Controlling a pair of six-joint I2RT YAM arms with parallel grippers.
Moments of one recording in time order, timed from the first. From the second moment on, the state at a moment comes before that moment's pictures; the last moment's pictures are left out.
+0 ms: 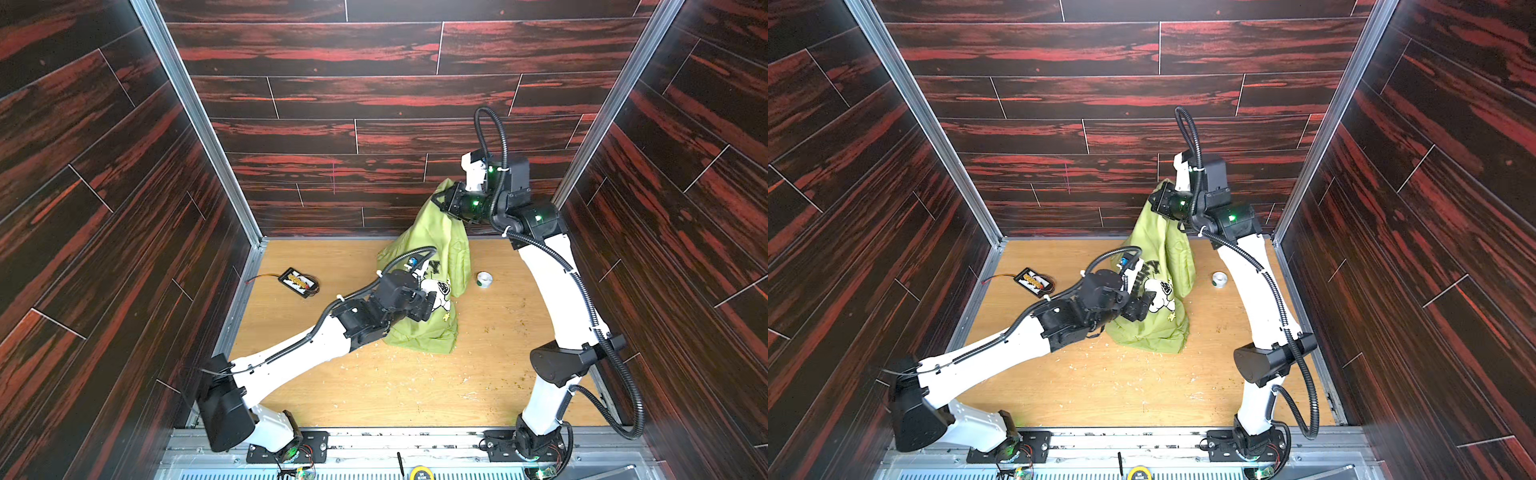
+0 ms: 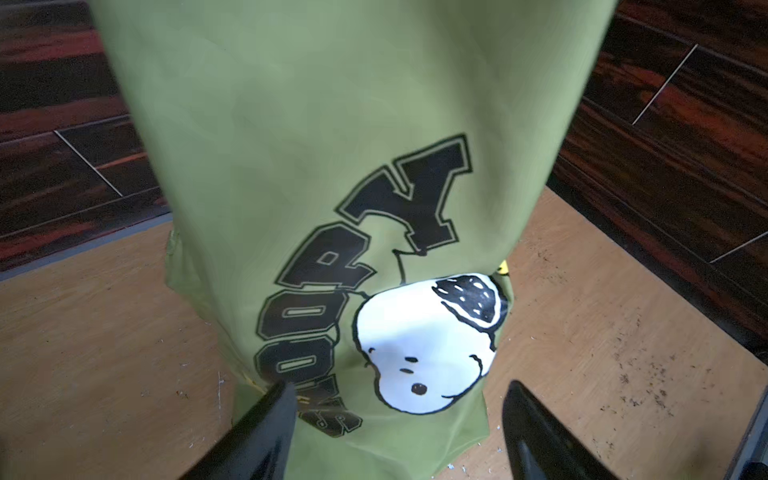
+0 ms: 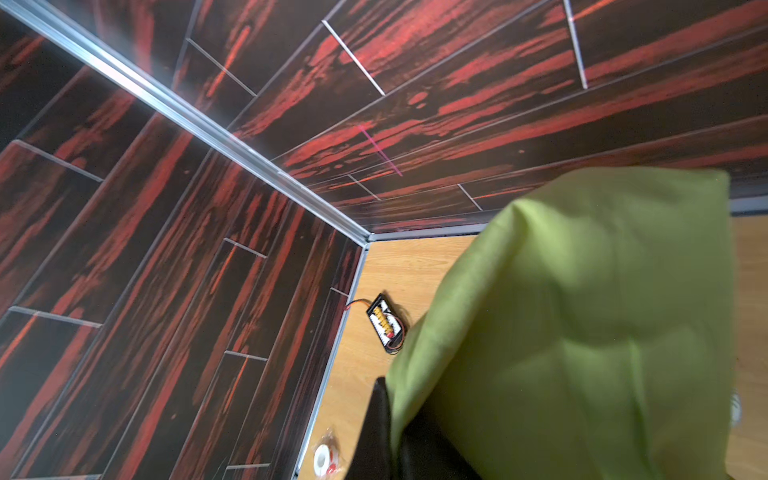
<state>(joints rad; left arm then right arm) -0.94 1.49 1.31 -0.31 -0.25 -0.24 0.46 1.85 2.39 -0.91 -0.25 0.65</state>
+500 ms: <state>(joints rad) -1.00 1.75 1.49 -0.25 -0.40 -0.33 0.47 1.83 2.29 -0.89 -0.15 0.71</state>
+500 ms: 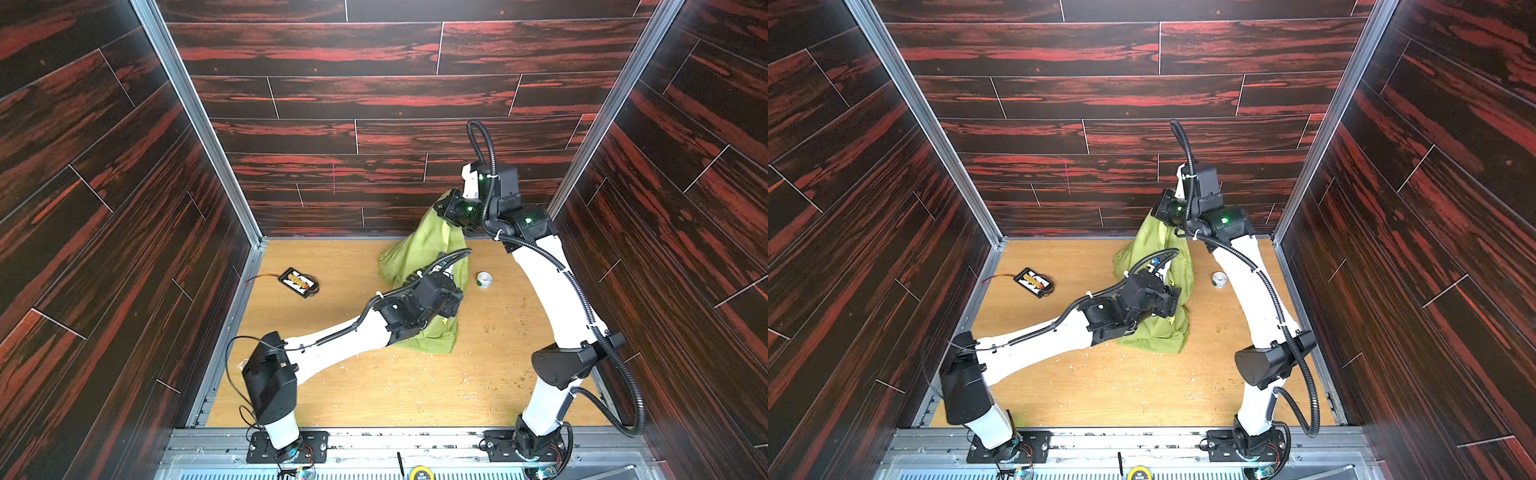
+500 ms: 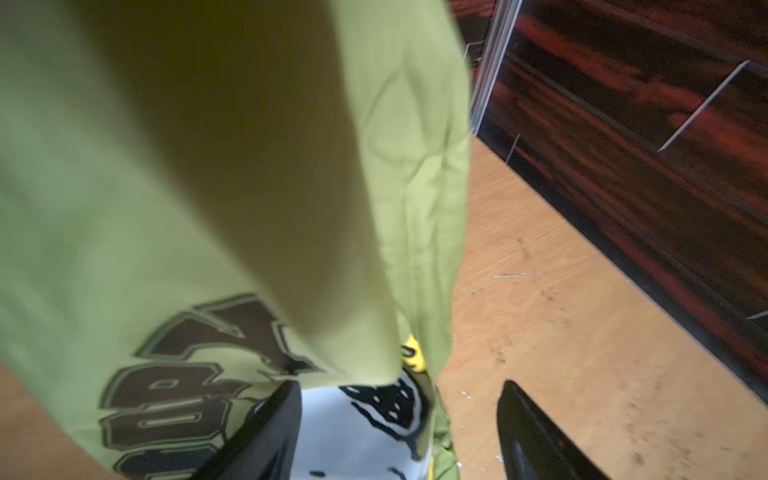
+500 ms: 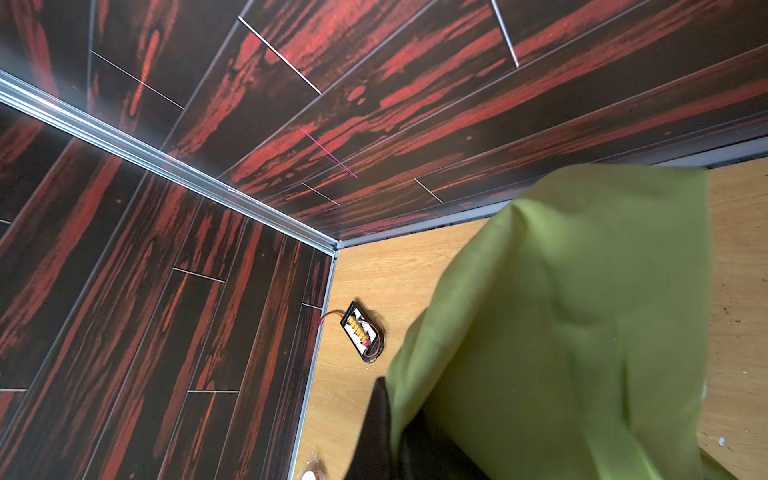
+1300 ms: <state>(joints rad) -0.77 1.52 1.52 -0.31 -0.38 -0.22 0.35 1.61 2.36 -0.96 -0.26 0.49</state>
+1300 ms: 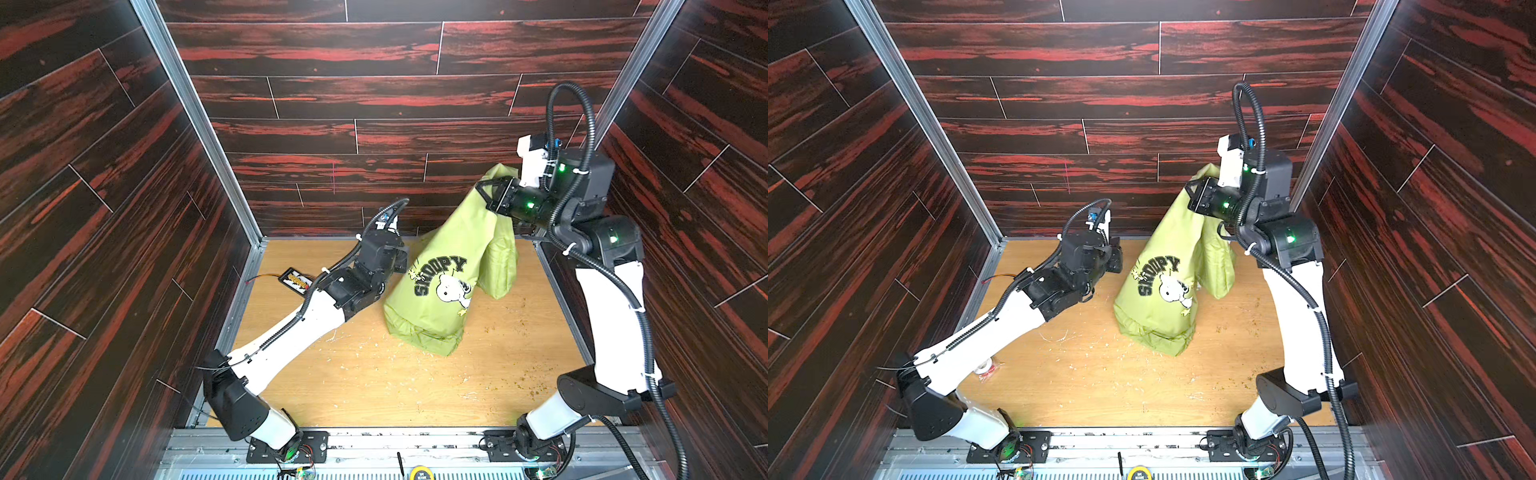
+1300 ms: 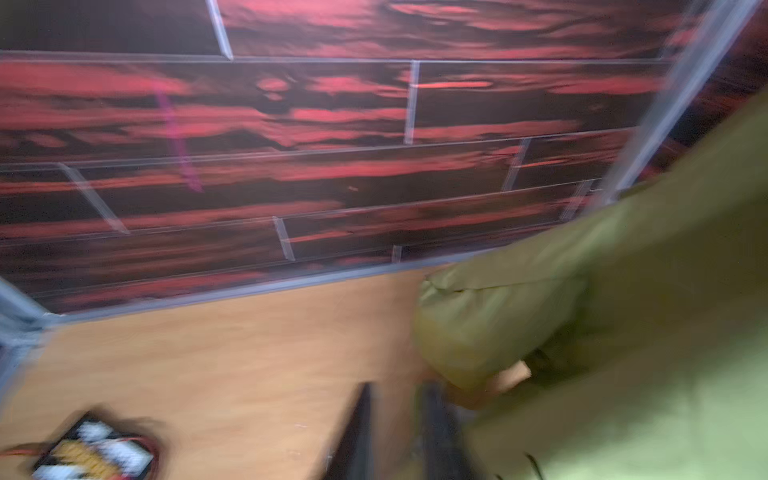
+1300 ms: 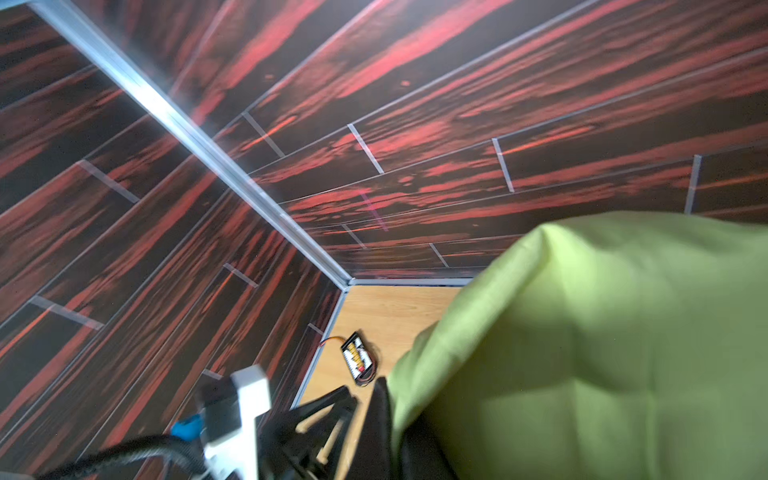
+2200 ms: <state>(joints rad) -1.12 1.35 0.97 0.15 -0.65 -0.24 0.61 1.60 2.22 -0.91 -0.16 0.64</state>
